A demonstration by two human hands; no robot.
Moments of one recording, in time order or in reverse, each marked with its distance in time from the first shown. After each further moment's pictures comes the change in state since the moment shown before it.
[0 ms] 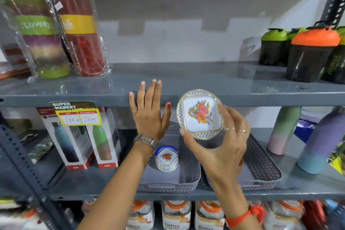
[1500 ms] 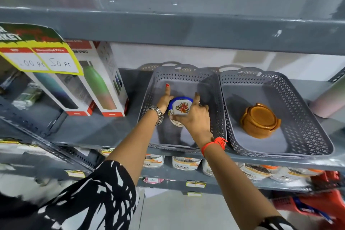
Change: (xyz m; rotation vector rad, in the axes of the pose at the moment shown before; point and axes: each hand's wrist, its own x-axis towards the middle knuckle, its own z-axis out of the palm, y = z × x) left_hand -0.173 -0.077 0.157 -0.911 -1.244 -1.541; right_hand -0.100 0.149 0.181 -0.542 -0.987 0.473
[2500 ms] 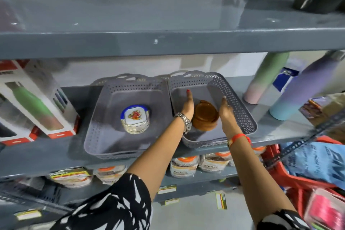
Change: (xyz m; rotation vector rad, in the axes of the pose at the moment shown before) left_hand -0.069 0.022 0.229 -0.141 -0.160 0.046; right_hand 0.008 0.183 -0.133 0.795 0.263 0.624
